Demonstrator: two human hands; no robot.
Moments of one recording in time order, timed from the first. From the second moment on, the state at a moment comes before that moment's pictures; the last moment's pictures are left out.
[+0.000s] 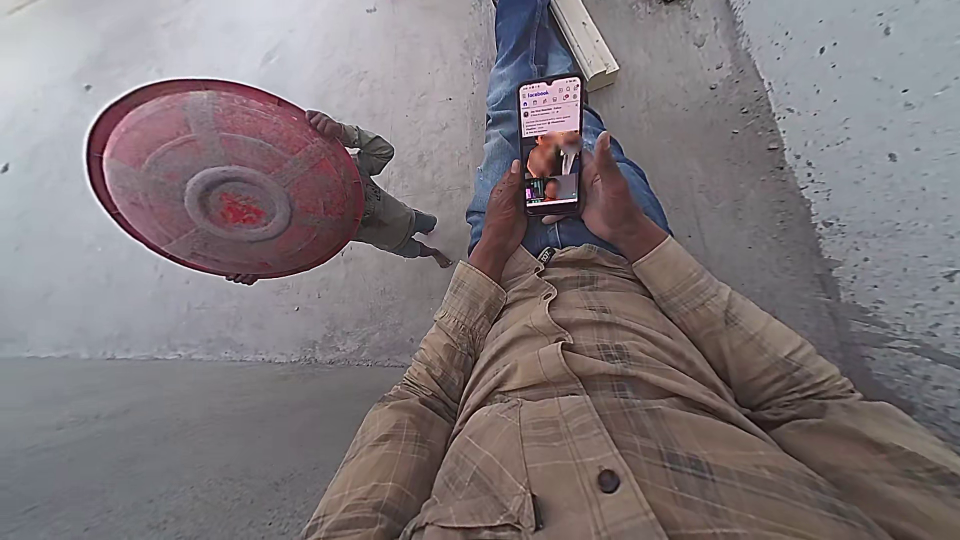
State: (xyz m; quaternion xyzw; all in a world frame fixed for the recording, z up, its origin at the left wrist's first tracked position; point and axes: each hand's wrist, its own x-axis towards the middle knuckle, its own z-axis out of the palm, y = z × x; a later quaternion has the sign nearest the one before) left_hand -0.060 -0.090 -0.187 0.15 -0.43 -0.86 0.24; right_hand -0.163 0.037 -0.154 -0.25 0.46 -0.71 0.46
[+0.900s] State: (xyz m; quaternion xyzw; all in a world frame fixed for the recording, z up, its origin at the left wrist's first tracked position) left_hand -0.060 -0.089 -0.186 0.14 -0.42 -0.86 0.24; right_hand -0.163 0.037 -0.152 -0.25 0.47 -0.70 0.47
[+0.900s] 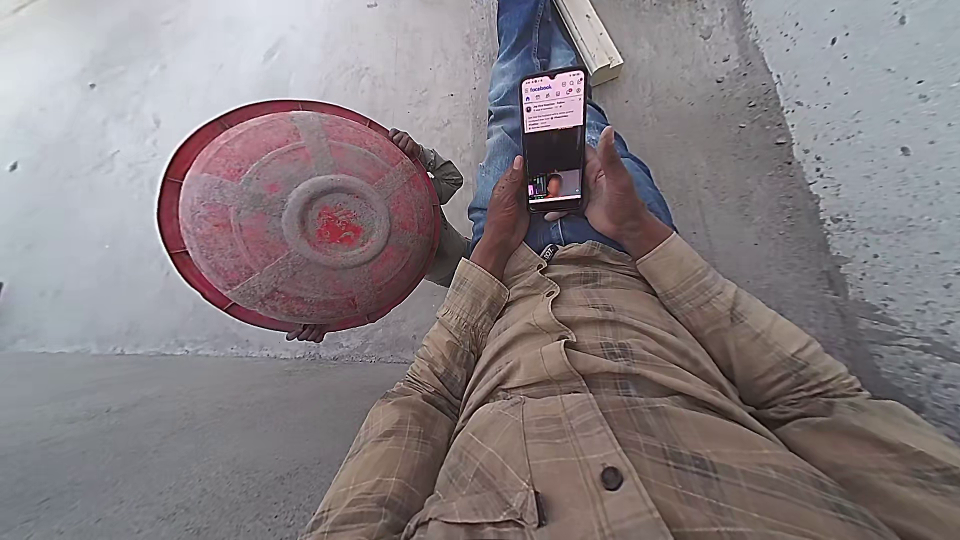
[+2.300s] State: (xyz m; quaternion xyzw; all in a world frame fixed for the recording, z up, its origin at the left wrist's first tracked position) left_hand -0.060 -0.090 -0.189 0.14 -0.41 -0.87 0.24; right_hand -0.165 0.036 -0.155 -0.26 0.46 -0.71 0.46
